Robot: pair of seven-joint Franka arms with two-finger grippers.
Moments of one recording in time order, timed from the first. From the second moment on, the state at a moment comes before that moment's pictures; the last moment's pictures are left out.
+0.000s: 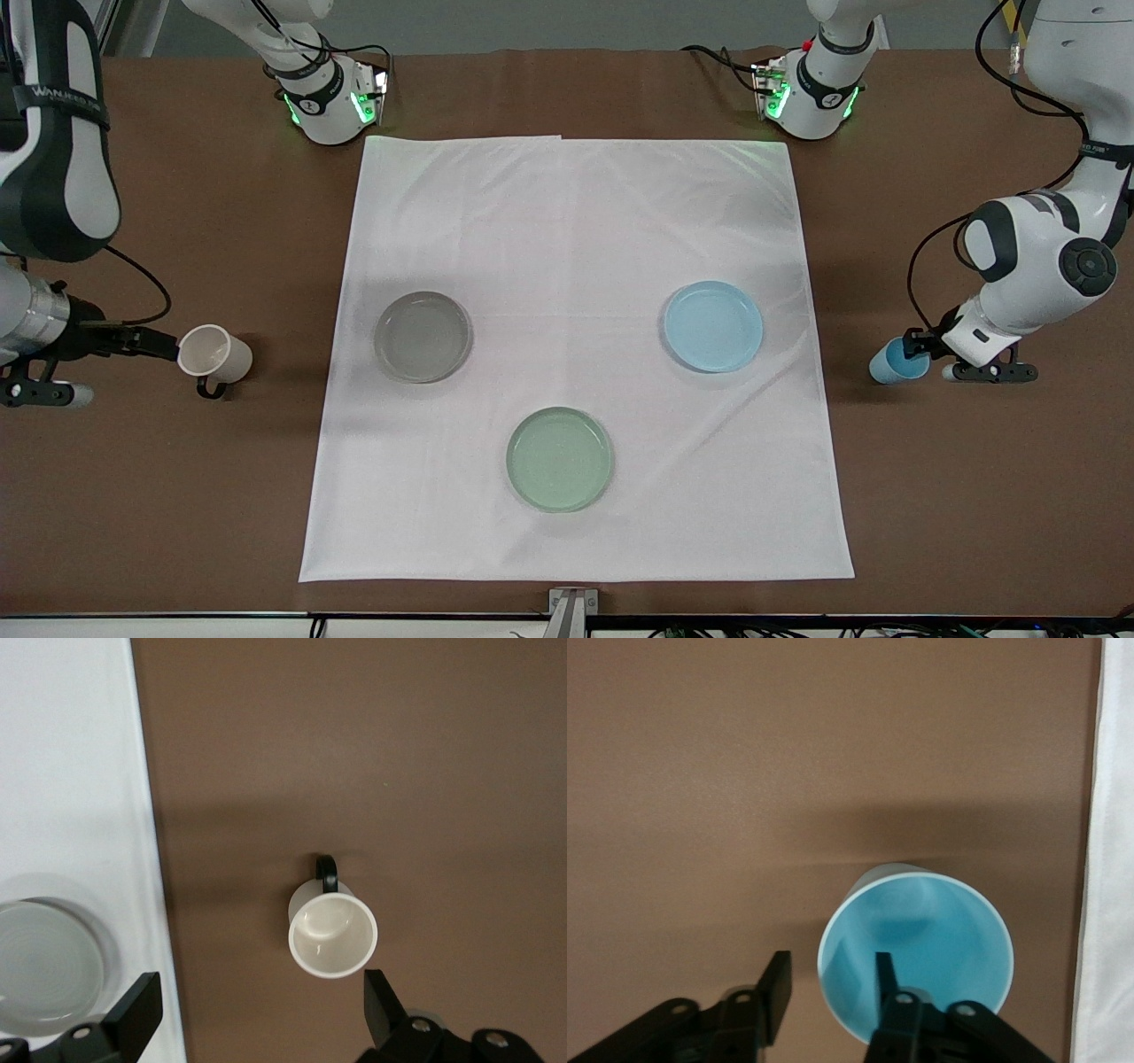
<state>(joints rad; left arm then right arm) 0.27 0.38 -0.12 -2.11 0.06 2.51 0.15 -0.07 0.33 -0.03 -1.59 -0.04 1.87 -0.04</state>
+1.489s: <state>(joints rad) 0.14 0.31 -0.54 -2.10 0.09 2.32 -0.67 -0.17 0.59 -0.03 -1.75 -0.04 2.30 -0.19</state>
